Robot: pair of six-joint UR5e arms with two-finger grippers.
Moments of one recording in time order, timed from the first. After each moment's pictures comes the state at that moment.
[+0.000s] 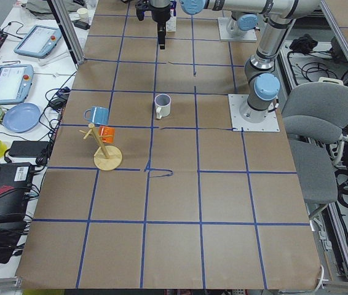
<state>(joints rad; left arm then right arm) -1.51 -1.59 -1.48 -1.68 1.55 0.03 1.58 -1.50 1.46 -1.59 -1.57 -0.08</state>
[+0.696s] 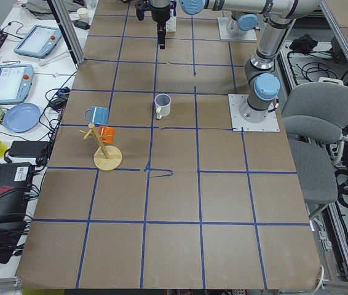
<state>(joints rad) -1.52 -1.59 -1.48 -1.68 1.54 0.03 1.58 -1.50 1.46 -1.59 -1.57 -0.08</state>
